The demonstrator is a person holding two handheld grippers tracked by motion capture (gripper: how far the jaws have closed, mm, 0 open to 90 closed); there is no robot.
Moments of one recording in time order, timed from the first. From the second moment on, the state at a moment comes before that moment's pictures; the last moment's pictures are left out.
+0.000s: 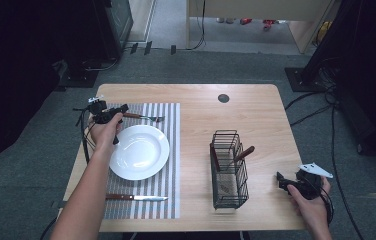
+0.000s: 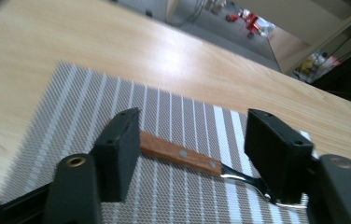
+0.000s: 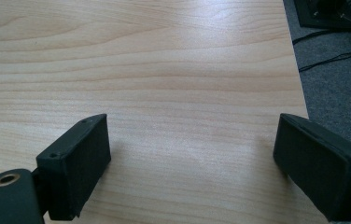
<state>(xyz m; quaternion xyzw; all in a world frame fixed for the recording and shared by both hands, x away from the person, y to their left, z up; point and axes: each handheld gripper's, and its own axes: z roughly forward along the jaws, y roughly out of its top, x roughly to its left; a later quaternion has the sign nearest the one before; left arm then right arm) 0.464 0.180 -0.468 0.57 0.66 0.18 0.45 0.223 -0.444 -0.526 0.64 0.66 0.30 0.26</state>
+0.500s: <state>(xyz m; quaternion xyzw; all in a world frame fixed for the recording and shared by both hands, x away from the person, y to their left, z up) 0.419 0.199 -0.442 0.59 0.62 0.20 0.48 0.223 -0.444 -0.526 0.64 0.66 0.30 0.26</state>
